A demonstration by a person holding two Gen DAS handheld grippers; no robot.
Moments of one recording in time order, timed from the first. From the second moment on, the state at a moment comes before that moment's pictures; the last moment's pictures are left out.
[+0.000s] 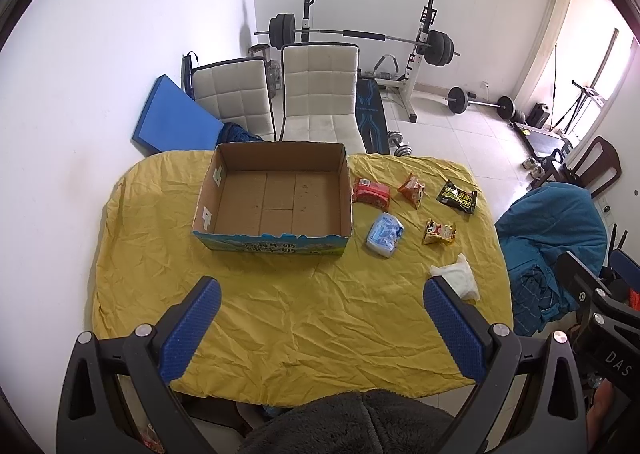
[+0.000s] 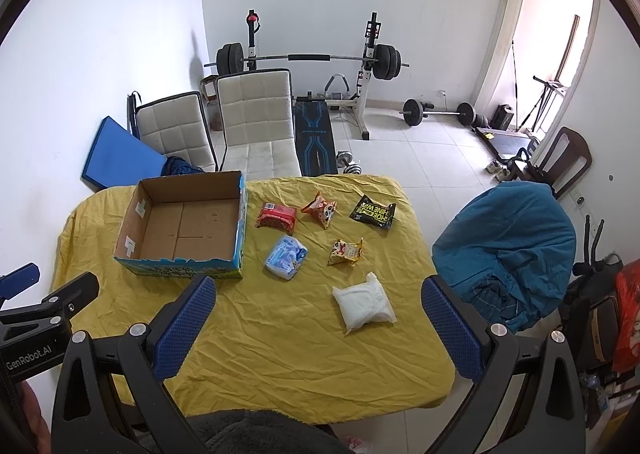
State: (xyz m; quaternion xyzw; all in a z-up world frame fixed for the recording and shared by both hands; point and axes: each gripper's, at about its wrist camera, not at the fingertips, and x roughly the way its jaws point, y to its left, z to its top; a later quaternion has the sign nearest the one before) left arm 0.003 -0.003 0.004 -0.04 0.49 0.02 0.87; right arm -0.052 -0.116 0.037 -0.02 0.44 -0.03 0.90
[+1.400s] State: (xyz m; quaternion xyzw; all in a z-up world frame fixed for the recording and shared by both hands) left arm 0.009 -0.002 -0.001 -0.04 0.49 0.02 0.87; right arm -0.046 -0.123 0.024 -0.01 0.45 -0.04 0.89
